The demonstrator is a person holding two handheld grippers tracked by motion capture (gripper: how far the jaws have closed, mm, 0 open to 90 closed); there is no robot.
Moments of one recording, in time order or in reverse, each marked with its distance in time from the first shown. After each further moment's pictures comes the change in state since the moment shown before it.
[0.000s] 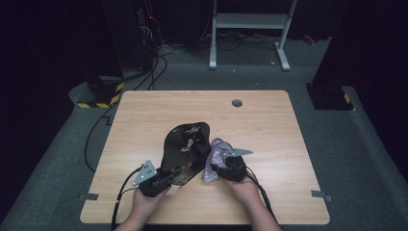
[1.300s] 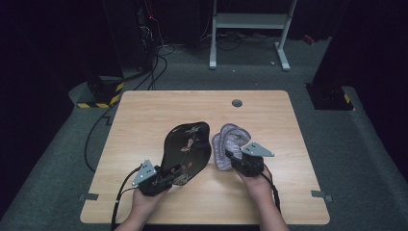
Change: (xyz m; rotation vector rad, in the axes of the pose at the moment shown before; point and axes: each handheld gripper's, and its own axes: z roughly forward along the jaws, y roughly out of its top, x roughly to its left) left arm 0.002 0.001 -0.001 -0.007 0.020 0.003; right arm -0.009 0.015 -0.060 -0.260 -0.209 -0.090
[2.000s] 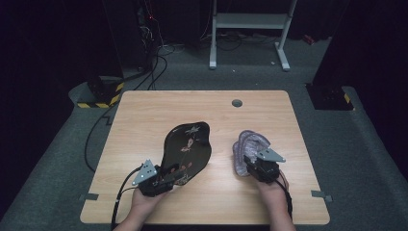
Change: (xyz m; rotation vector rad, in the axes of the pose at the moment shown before) left arm -0.001 0.002 -0.001 0.024 -0.026 0.038; right arm -0.028 -0.028 -0.023 0.156 -0.220 0.013
